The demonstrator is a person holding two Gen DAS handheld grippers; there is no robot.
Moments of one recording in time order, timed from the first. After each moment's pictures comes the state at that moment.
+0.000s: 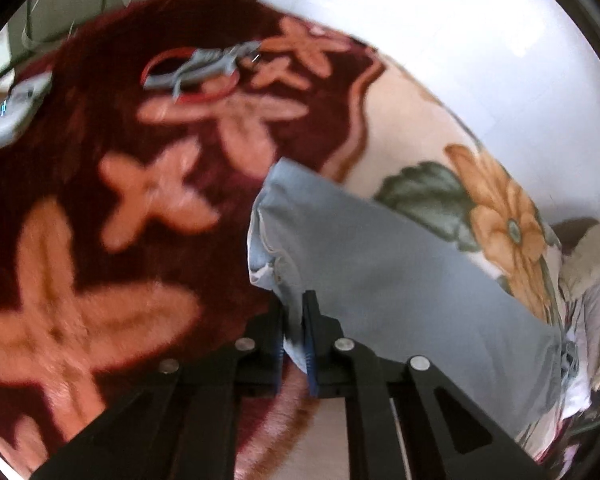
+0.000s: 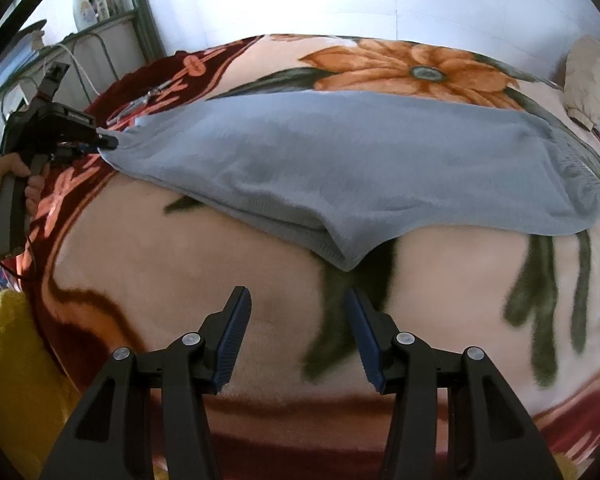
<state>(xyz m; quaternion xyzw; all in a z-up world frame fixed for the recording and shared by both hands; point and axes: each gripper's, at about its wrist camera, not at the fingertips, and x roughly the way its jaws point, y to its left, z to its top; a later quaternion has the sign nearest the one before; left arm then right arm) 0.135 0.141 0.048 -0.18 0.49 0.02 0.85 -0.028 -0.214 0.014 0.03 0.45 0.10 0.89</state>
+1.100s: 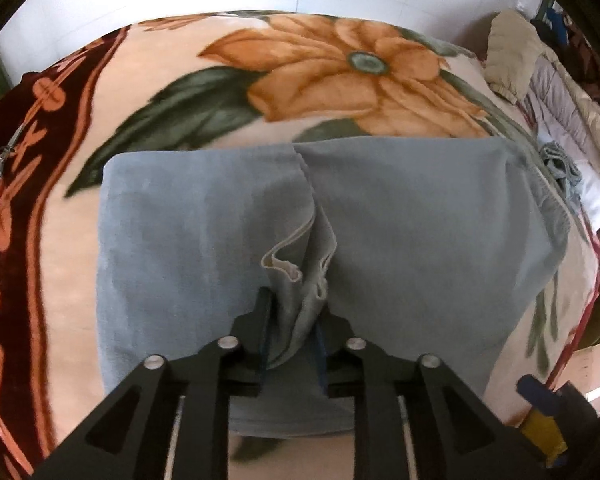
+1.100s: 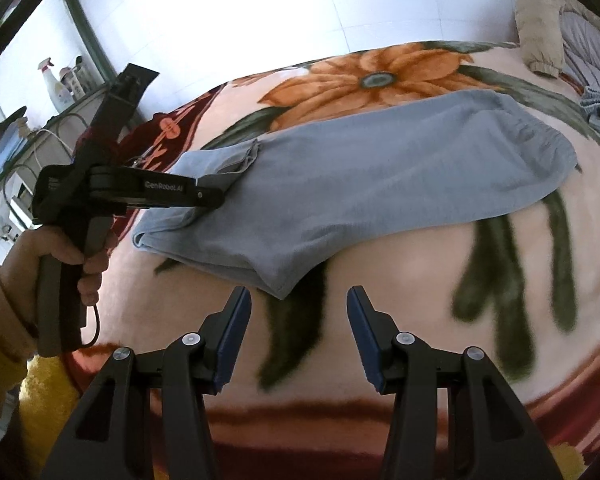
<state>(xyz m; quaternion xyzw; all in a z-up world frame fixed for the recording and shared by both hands) 0.131 -0.103 0.033 0.05 0.54 -0.17 0.82 -0.032 -0.272 0.025 0.15 0.41 0.08 0.90</state>
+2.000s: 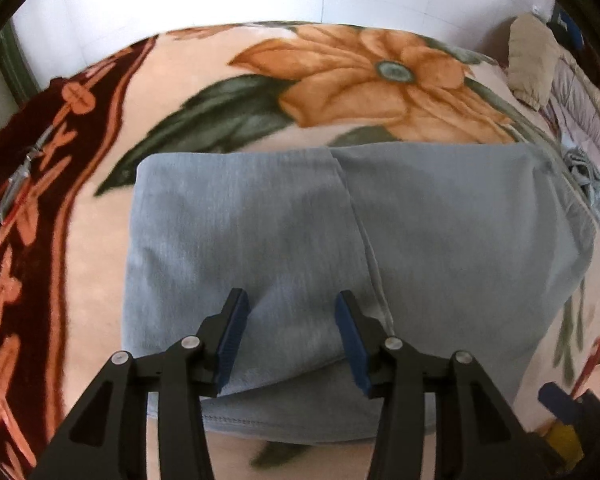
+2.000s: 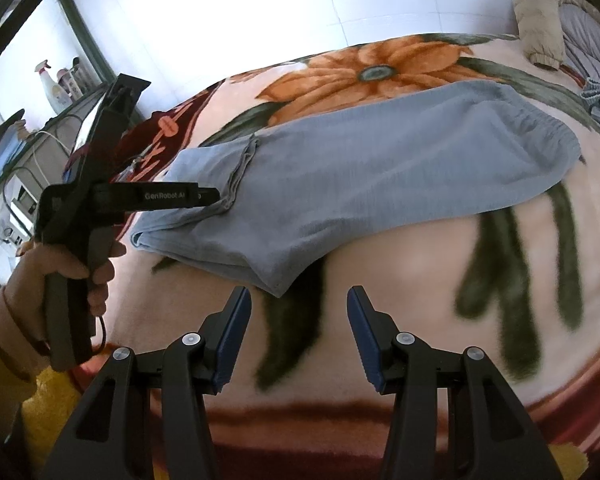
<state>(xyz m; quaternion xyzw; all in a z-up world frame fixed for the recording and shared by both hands) 0.127 -0.100 0.027 0.08 0.51 -0.11 0.85 -0.028 -0.275 0.020 0.16 0.41 0.08 0.89</state>
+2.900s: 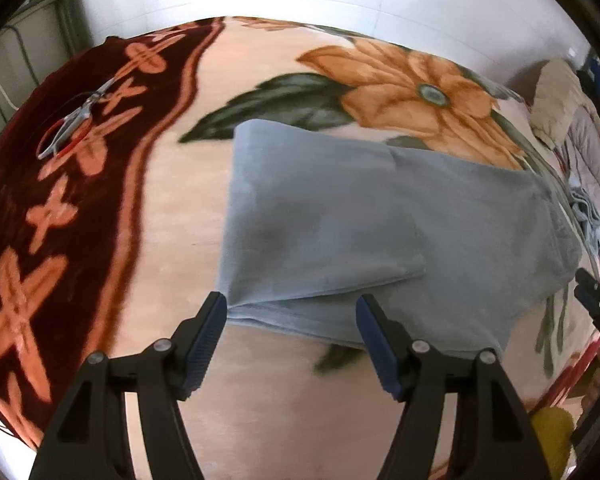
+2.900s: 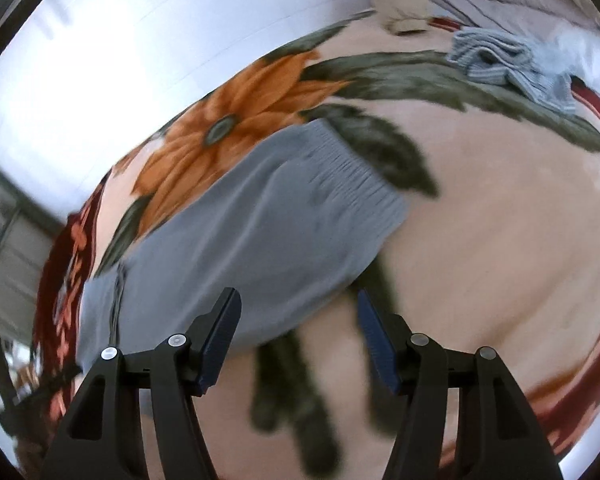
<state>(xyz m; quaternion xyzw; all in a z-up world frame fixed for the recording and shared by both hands) 0.085 -0.036 0.058 0.01 0.52 -0.06 0.85 0.014 -0.445 0.033 0.29 0.41 -0.09 0.86</state>
